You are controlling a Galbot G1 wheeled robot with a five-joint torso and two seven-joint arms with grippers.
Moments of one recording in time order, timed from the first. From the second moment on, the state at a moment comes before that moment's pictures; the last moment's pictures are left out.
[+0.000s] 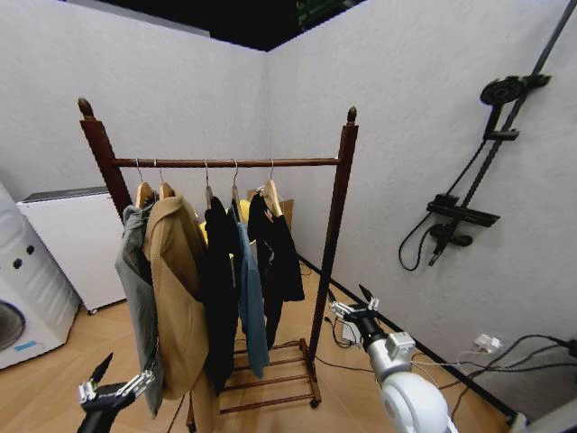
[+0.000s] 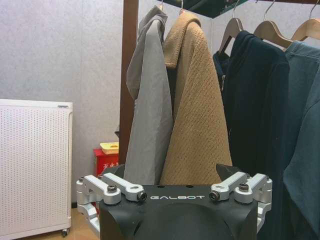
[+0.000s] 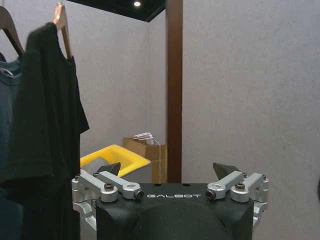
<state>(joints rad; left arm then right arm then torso) 1.83 -1.30 -0.87 -2.29 -0.49 -0.05 0.04 -1.37 1.34 0.59 2.17 0.22 -0.18 0.08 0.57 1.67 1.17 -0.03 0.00</state>
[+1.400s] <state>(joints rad) 1.83 -1.30 -0.87 -2.29 -0.49 -0.05 0.04 -1.41 1.32 0.64 2.17 0.21 -0.13 0.09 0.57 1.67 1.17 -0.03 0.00</state>
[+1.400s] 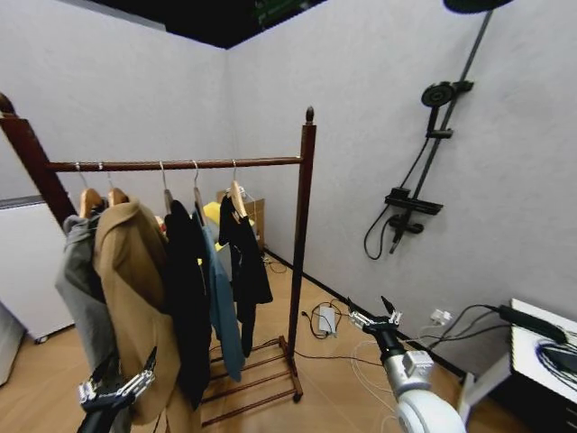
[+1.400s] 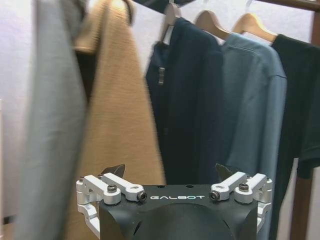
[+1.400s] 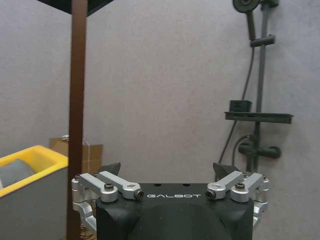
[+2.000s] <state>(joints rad) 1.83 -1.30 -0.87 -2.29 -0.49 -0.05 0.04 -1.41 1.32 0.64 2.19 0.21 -0.13 0.09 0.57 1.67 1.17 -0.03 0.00</state>
